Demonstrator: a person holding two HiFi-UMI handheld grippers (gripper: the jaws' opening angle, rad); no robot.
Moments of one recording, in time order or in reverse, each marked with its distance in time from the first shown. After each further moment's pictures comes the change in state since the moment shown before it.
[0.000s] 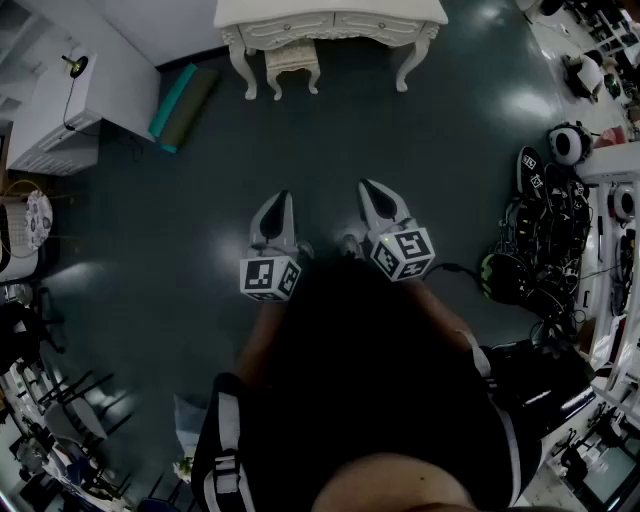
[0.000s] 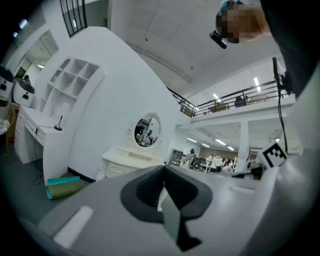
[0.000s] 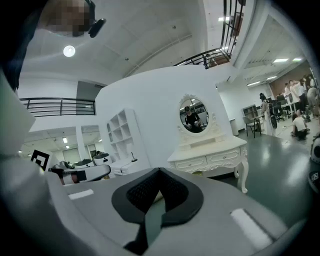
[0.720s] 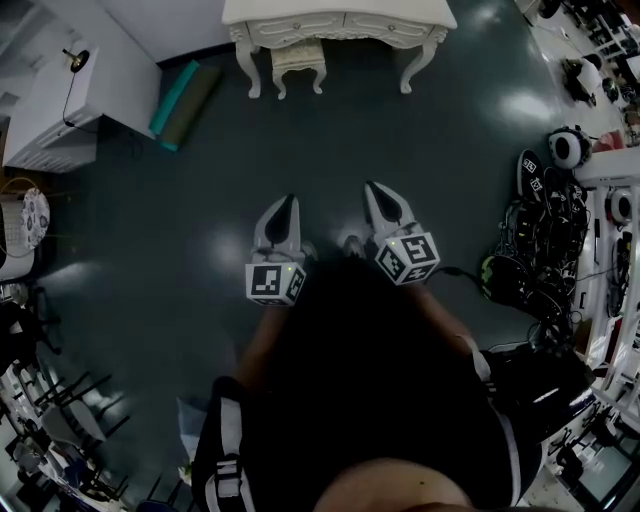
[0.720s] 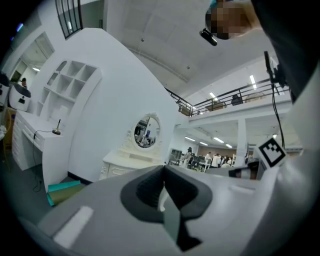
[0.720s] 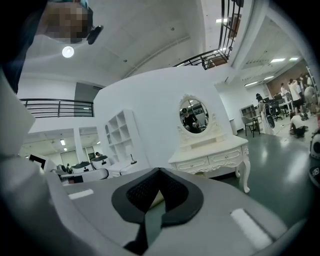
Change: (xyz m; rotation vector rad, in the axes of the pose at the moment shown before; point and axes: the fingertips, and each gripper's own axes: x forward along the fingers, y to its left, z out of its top) left arm -0.010 0.029 0.005 0.045 0.000 -0.022; right arm 0.022 0.024 -0.003 0.022 -0.025 -0.015
